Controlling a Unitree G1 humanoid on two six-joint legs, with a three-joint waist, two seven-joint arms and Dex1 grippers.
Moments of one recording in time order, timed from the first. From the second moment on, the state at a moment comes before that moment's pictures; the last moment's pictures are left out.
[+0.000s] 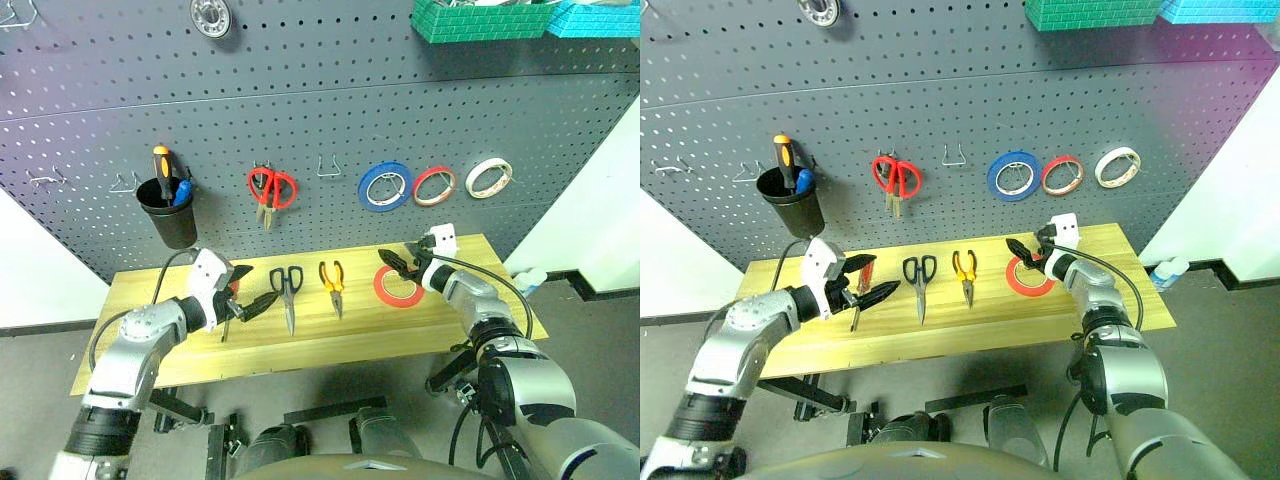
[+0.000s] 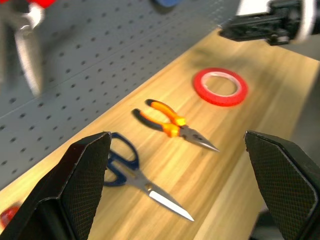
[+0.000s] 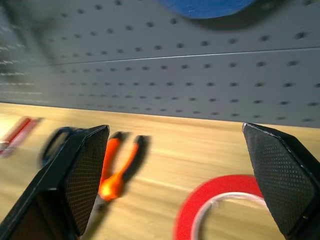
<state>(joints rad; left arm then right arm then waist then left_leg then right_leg) -0.17 0.55 0.01 -0.07 -0.37 0.42 -0.83 -0.71 -0.31 -0.19 1.14 0.20 -0.06 0.70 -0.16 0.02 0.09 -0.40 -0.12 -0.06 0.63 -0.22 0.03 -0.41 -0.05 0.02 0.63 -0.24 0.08</state>
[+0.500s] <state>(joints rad) -0.46 0.48 -0.03 0.29 -0.29 0.30 -0.91 -0.74 -0.32 -0.12 1.16 0.11 -0.08 0.72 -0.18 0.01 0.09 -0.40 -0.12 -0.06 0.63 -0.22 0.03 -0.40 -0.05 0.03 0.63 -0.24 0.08</state>
